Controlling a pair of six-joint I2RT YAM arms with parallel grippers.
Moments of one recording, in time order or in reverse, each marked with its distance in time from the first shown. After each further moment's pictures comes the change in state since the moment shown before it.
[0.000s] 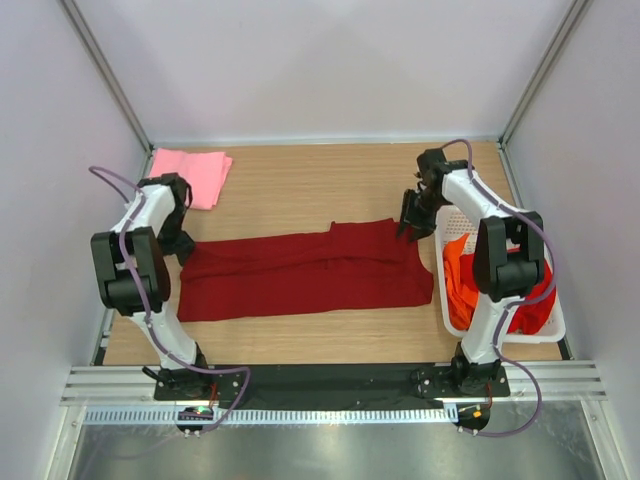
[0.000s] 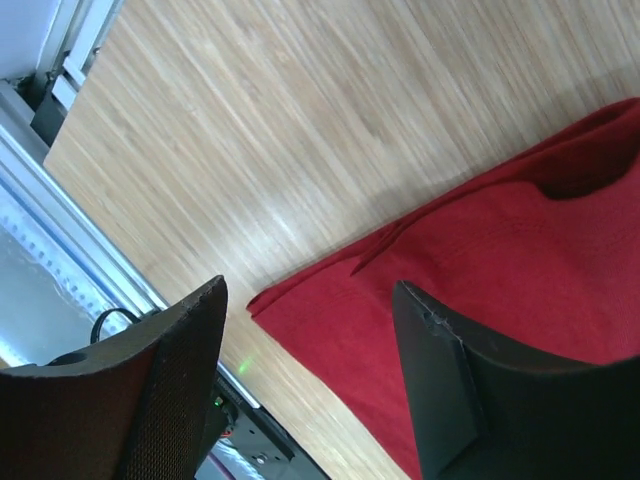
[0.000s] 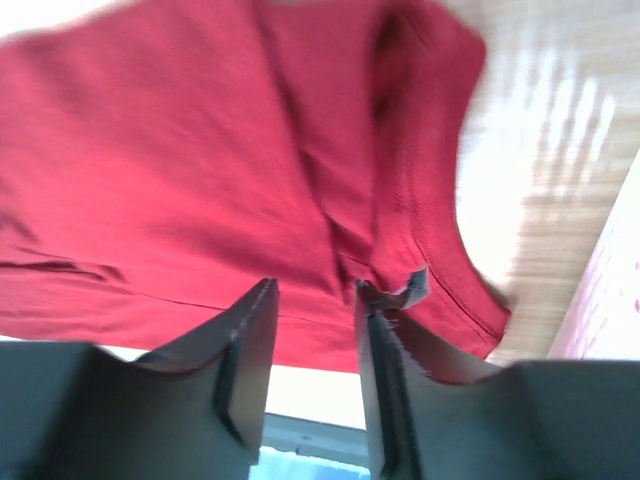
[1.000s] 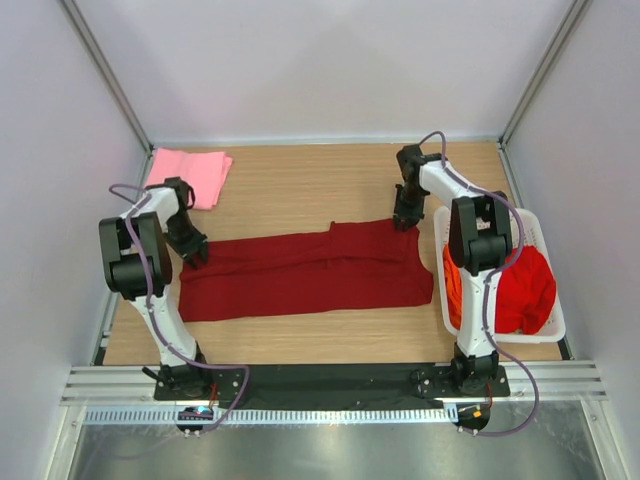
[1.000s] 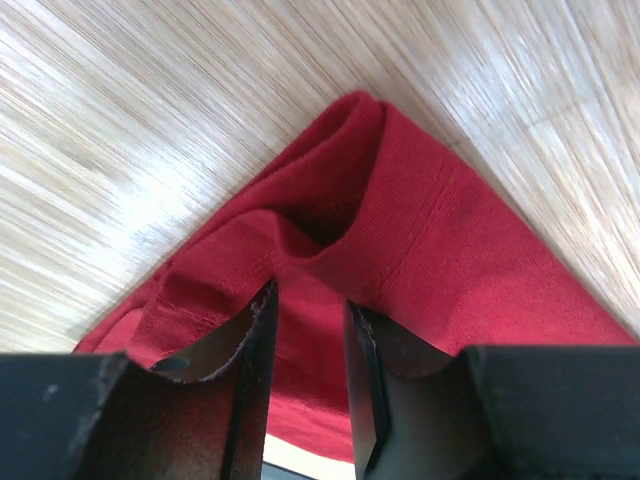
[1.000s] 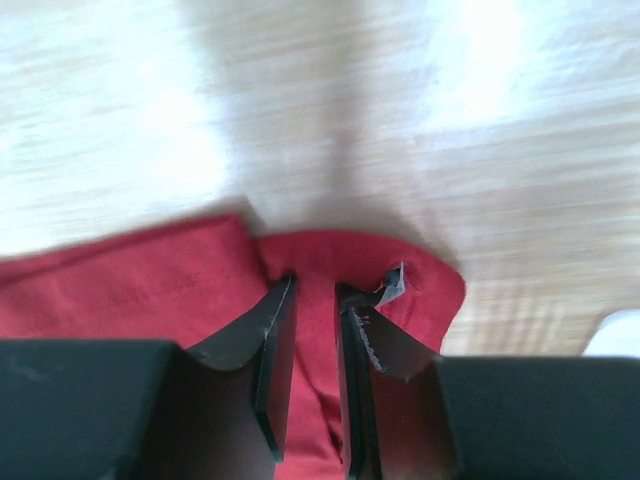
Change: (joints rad) left arm 0.022 0.124 -0.014 0.205 0.378 0.046; right arm 0.050 0.292 0.267 0.032 0.208 -0.008
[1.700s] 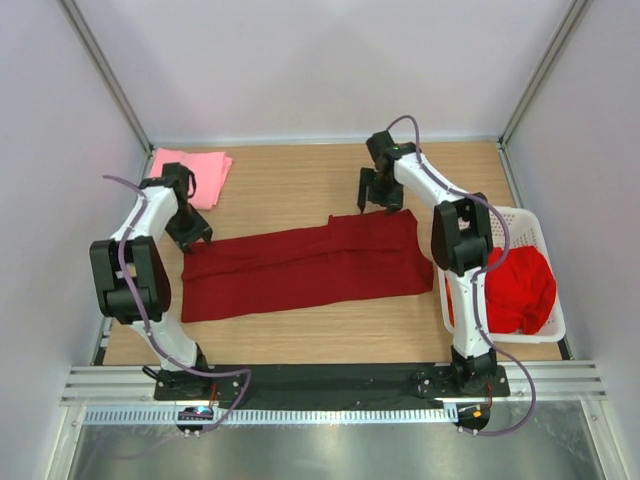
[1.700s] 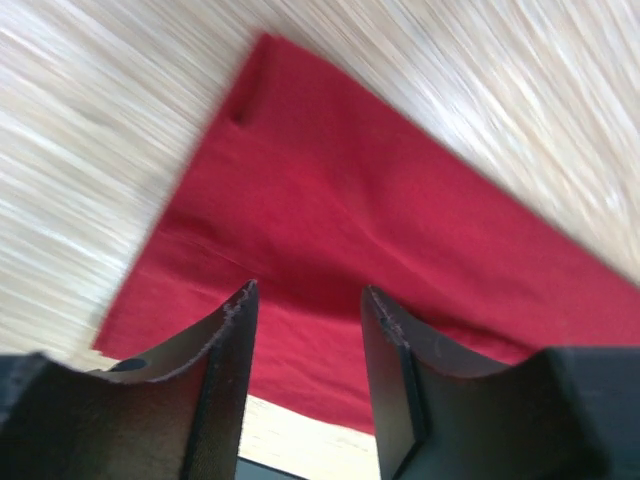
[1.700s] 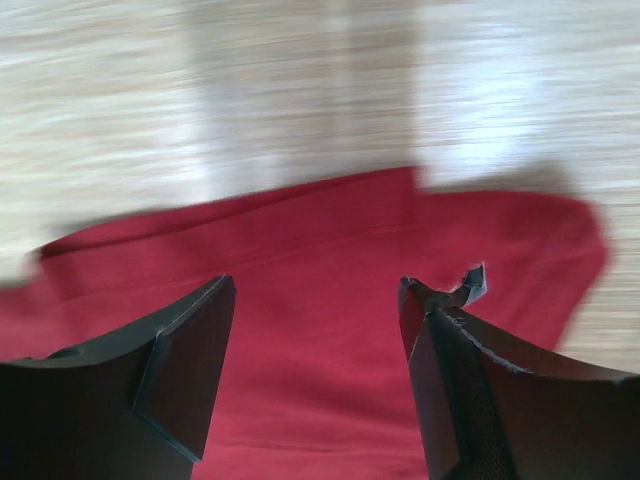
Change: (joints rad) left arm -0.043 -0.191 0.014 -0.004 -0.007 0.031; right arm 0.114 0.067 0.202 -0.025 0.032 0.031
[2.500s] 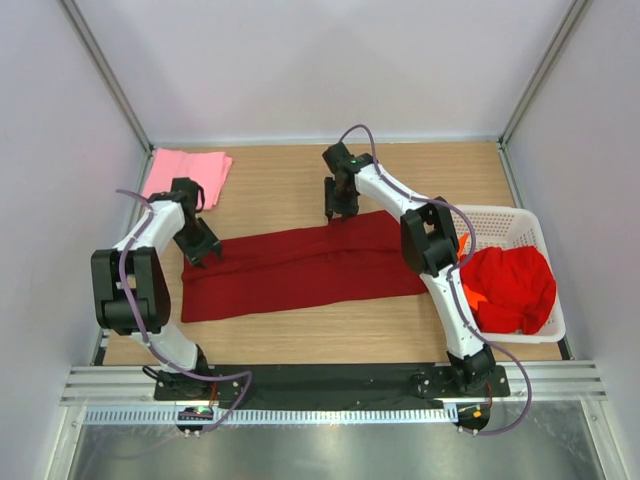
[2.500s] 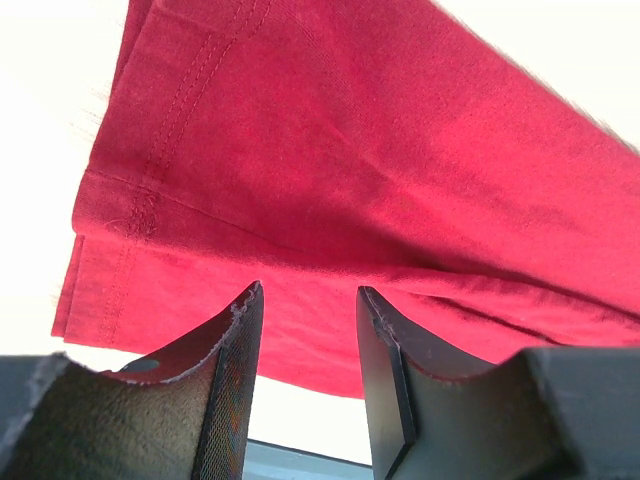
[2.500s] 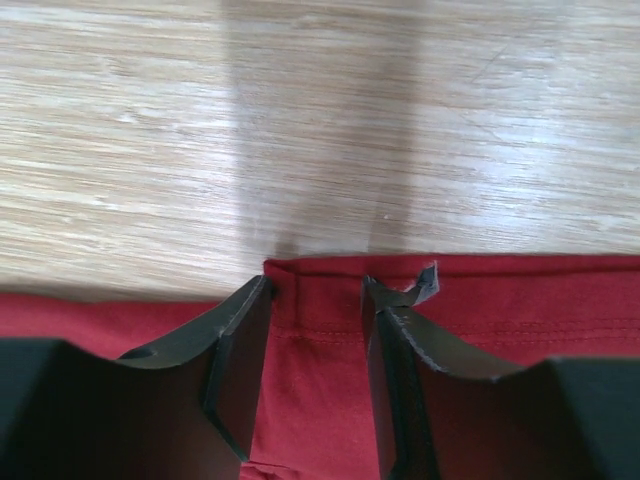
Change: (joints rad) left arm -0.064 -0.100 -0.186 0.064 0.091 0.009; right arm 0.214 0.177 0.213 0.047 -0.026 0.048
